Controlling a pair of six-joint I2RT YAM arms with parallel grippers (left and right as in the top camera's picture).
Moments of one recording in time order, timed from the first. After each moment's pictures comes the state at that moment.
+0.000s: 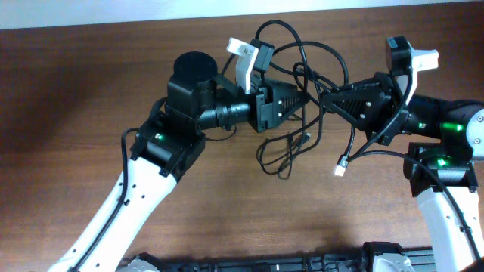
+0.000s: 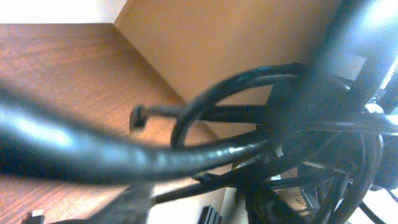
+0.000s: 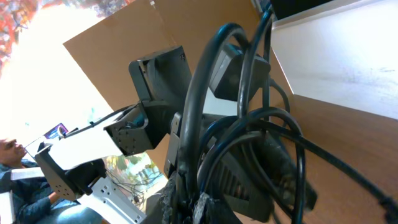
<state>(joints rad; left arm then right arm) -0.56 1.38 1.34 -0.19 0.76 -0.56 -0.10 1.06 0.96 0.65 -1.39 1.05</state>
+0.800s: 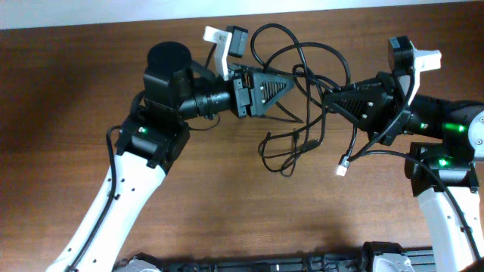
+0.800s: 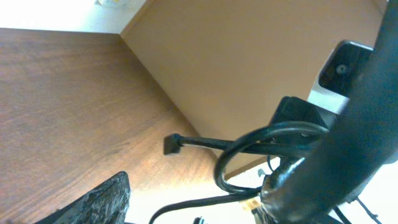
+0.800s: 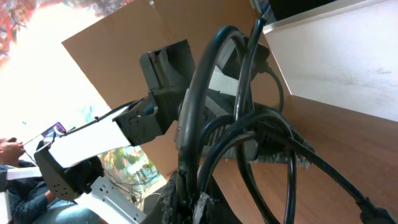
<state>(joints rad) -0.45 1.38 1.34 -0.15 0.85 -0.65 -0.11 1.06 0.96 0.65 -1.40 1.05</state>
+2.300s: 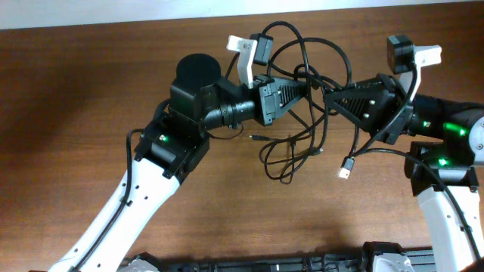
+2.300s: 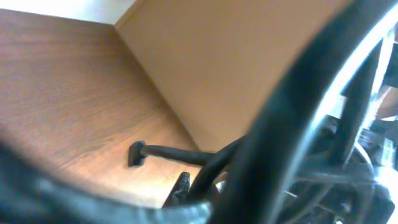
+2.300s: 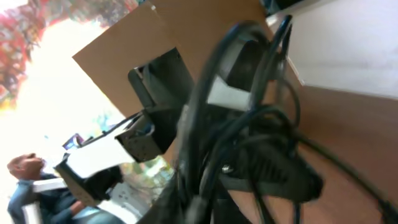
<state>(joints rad) -0.58 1.38 1.34 -0.13 0.69 -0.75 -0.11 1.07 0.96 0.72 -1.42 1.20</state>
